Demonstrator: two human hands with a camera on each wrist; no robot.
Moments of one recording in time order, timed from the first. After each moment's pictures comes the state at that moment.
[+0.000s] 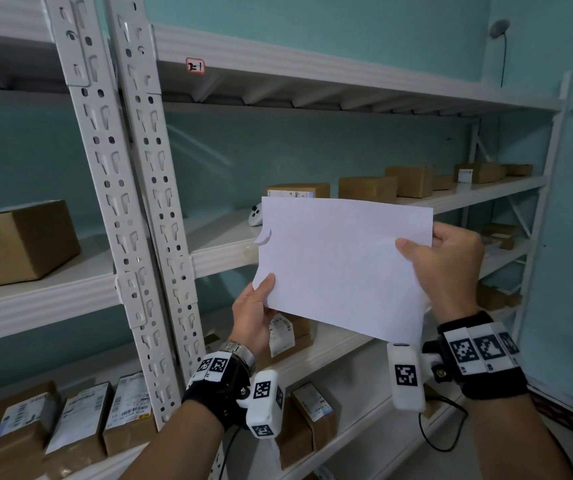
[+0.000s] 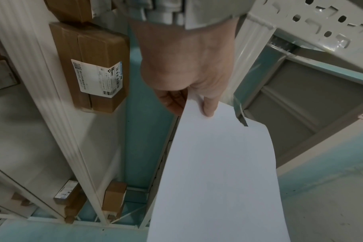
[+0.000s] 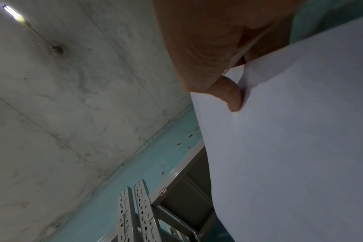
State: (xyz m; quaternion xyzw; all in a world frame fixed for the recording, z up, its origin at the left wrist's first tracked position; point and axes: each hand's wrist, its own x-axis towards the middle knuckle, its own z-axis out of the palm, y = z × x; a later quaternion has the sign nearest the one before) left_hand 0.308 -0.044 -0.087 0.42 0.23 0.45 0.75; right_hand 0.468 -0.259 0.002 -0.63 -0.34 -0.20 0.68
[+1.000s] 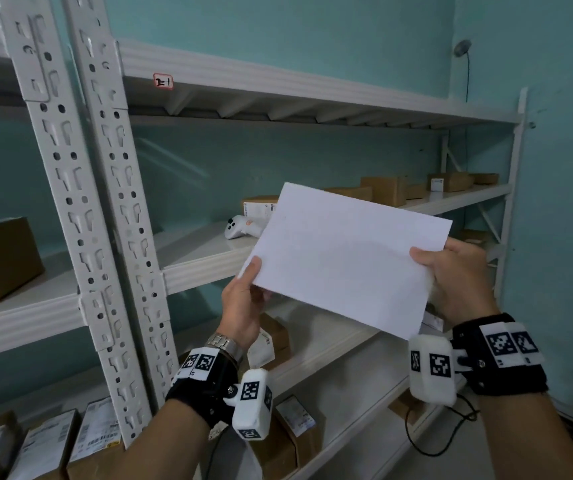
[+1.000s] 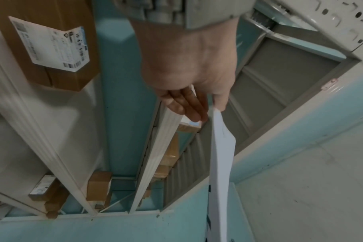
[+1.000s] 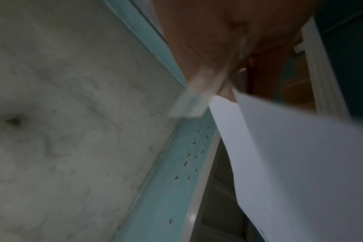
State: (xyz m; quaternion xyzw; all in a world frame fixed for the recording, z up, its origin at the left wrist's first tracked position) left_hand 0.334 -0.060 -0.046 0.47 0.16 0.48 0.73; right_hand 0.515 -0.293 0.006 -0.58 -0.23 0.02 0.78
